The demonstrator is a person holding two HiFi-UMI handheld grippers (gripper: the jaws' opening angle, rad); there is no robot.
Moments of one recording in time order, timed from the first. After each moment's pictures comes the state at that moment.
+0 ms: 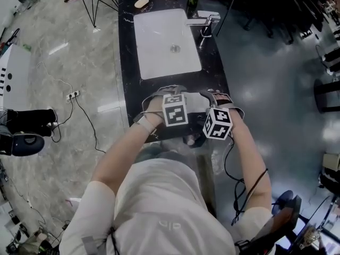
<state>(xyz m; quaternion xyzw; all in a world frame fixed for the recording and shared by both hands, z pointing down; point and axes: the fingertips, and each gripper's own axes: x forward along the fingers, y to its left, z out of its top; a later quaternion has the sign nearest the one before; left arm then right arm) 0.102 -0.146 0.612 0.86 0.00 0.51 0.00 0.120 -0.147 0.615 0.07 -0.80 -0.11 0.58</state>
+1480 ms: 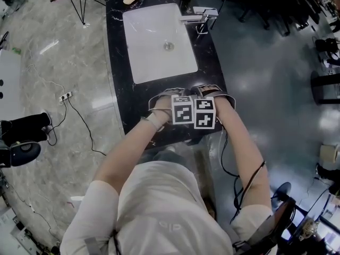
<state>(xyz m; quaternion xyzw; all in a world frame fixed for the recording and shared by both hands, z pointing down) 0.130 -0.155 0.668 0.85 0.10 0.52 0.03 0.118 -0.184 0.664 -0.04 -0.73 -0.08 0.68</state>
